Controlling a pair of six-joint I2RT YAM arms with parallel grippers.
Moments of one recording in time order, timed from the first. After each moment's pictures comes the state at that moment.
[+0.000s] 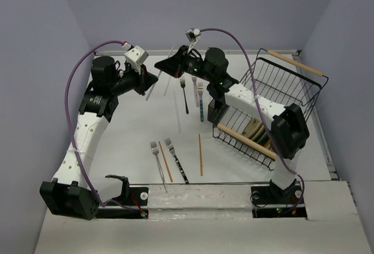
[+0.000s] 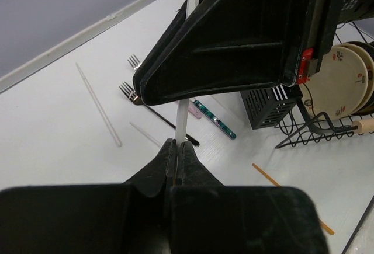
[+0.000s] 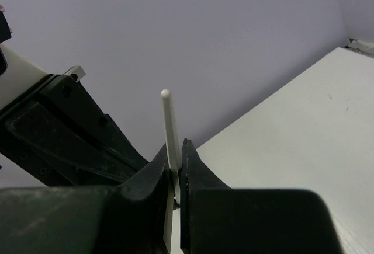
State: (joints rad) left arm -0.18 1.15 1.22 -0.36 0.63 0.09; right arm 0.69 1.87 1.59 0.52 -0.48 0.70
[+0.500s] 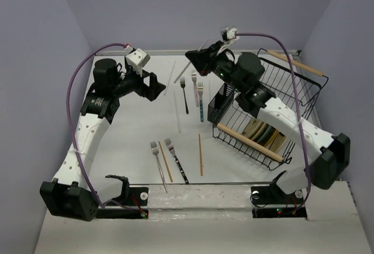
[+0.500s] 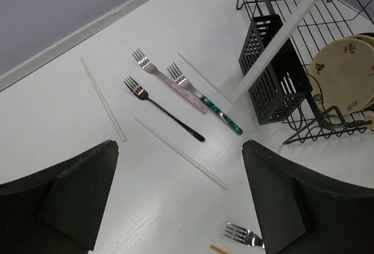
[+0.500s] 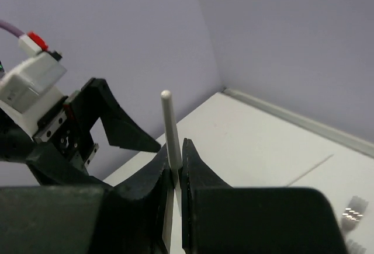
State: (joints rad) left arm -0.18 1.14 1.18 -0.35 0.61 0.12; right arm 0.70 1.52 1.40 0.33 -0.18 0.36
